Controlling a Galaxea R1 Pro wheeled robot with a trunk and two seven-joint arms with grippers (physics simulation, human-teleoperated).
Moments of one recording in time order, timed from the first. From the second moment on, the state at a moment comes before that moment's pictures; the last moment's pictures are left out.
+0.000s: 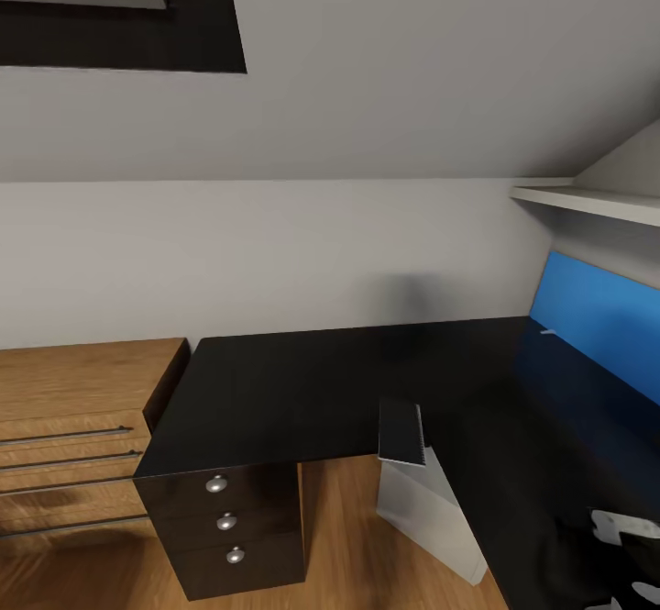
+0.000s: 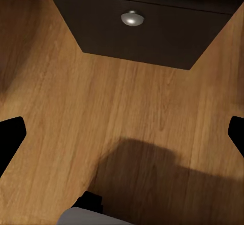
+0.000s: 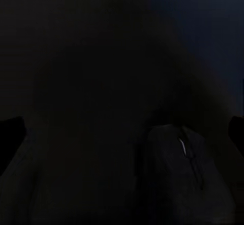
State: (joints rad) left arm -0.02 0.04 -0.57 -0.91 0.66 0.01 0.67; right arm -0.15 -0.30 -0.23 -0.93 -0.09 0.12 -0.06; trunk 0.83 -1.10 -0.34
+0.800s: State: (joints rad) left arm -0.02 0.04 -0.57 -0.91 0.66 0.01 0.67; right arm -0.15 -0.09 -0.20 -0.64 0.02 -0.51 -0.09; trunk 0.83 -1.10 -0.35
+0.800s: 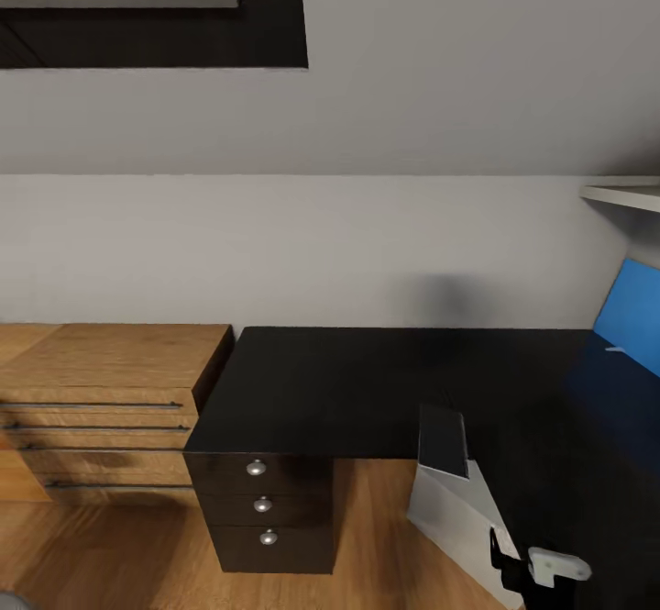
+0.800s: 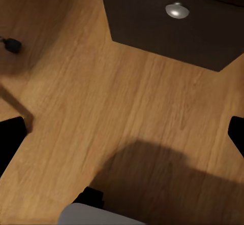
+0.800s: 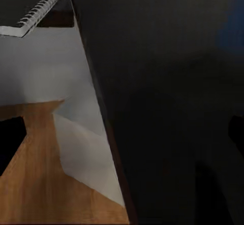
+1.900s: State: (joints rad) left arm -0.02 0.04 -0.57 -0.89 0.66 0.01 0.67; right arm -0.16 0.02 -0.19 -0.42 0.06 -0.71 -0.09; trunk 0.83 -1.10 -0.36
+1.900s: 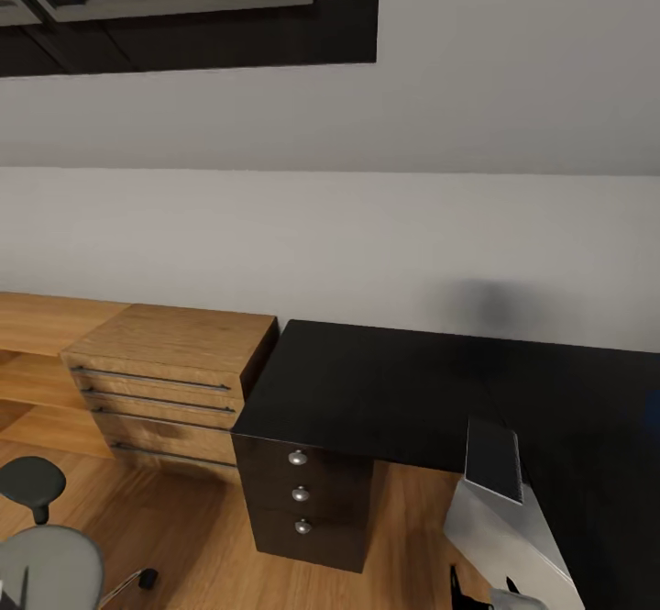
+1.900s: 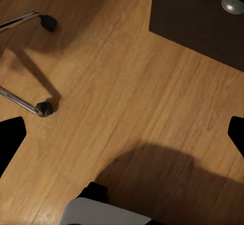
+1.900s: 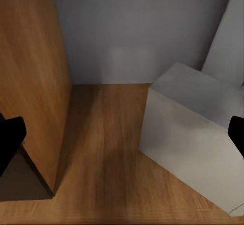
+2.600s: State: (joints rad) left arm -0.02 0.04 -0.57 -0.89 0.66 0.01 0.67; right arm -0.16 0.04 -0.19 -0.40 0.06 -0.71 -0.09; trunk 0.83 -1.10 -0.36
